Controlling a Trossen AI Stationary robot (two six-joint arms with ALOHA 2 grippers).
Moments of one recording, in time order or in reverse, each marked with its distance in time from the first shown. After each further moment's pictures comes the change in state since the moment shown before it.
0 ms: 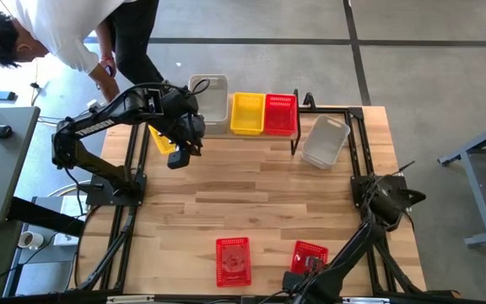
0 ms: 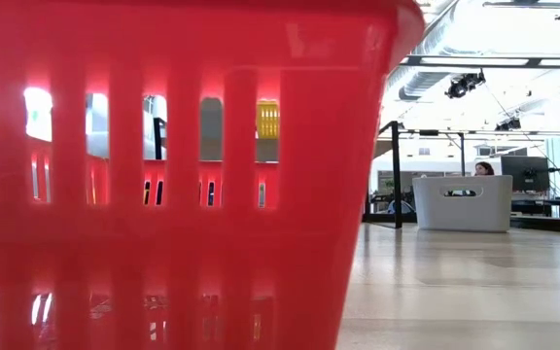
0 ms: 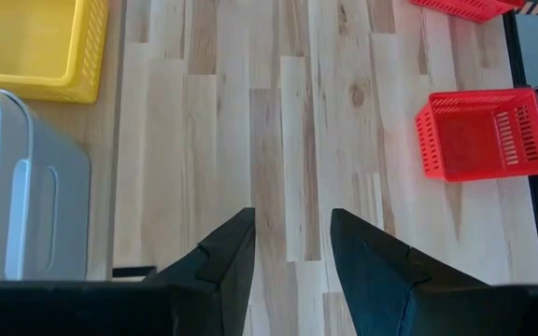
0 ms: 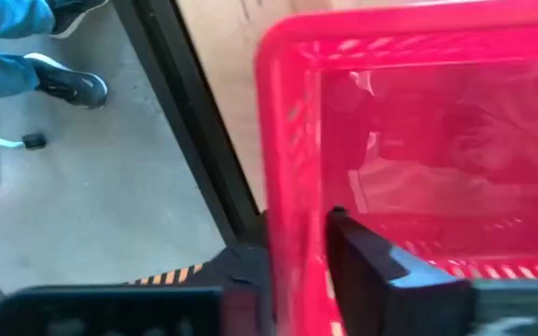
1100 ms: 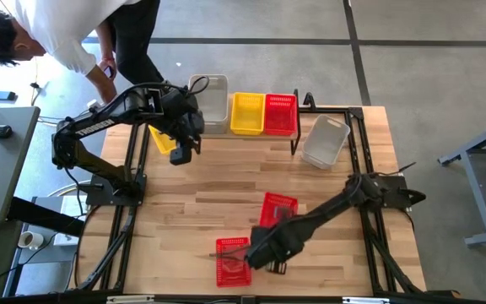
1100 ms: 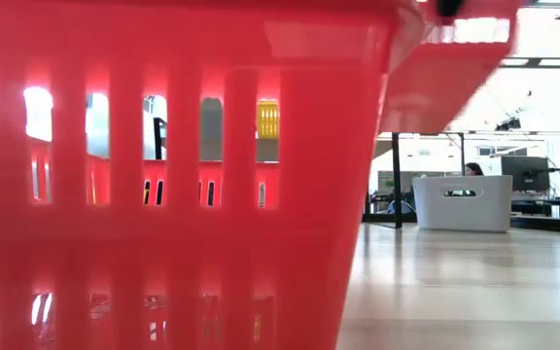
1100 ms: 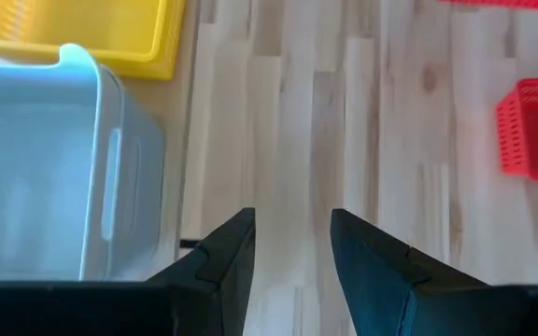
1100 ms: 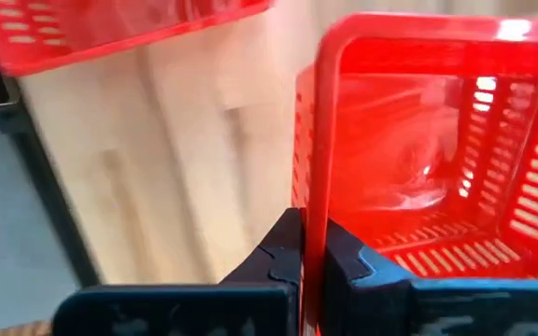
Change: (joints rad) left arm 0.000 0.000 0.000 -0.007 -0.171 0.000; right arm -0.348 0.000 0.470 -0.535 0.180 -0.488
